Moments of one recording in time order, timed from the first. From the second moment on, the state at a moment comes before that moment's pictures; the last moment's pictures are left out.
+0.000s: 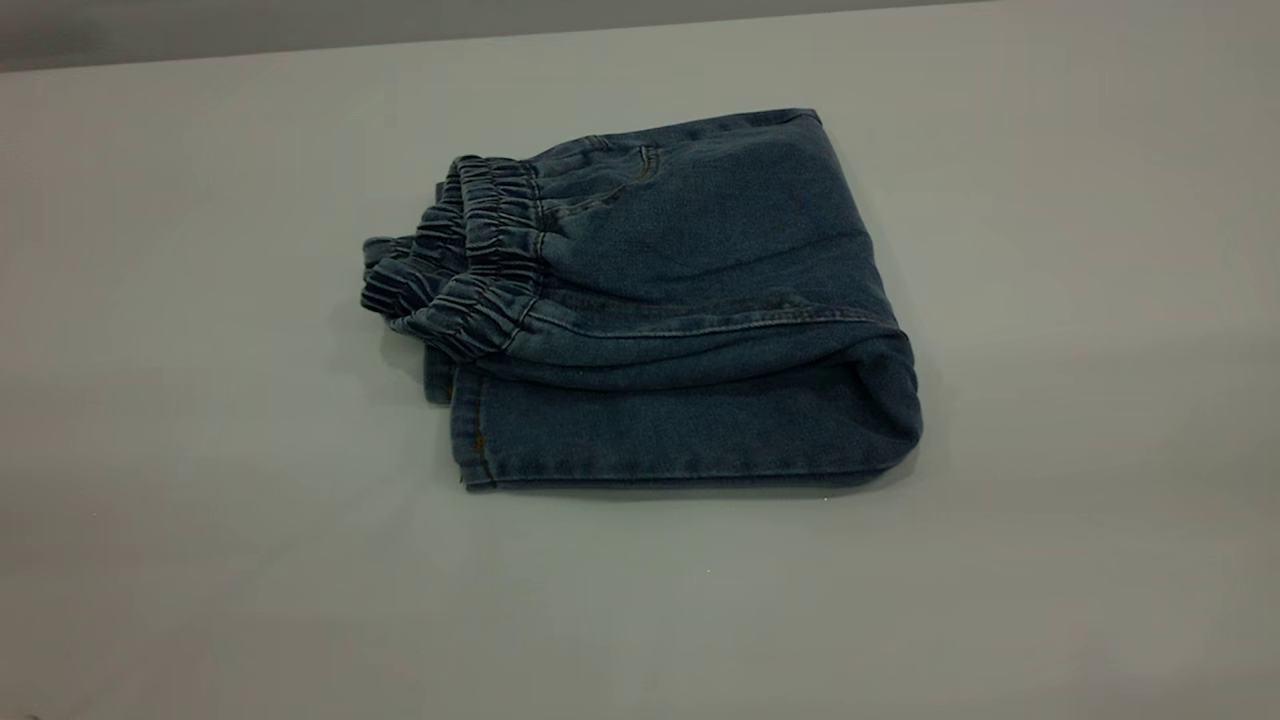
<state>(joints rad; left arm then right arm) -0.03 0.01 -0.51 -0.08 1.09 0.12 -0.01 0.00 -0.52 0.11 1.09 -0.04</state>
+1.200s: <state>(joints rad) -0.03 0.00 -0.51 -0.08 1.09 0.12 0.00 0.00 -0.52 0.12 1.10 -0.04</state>
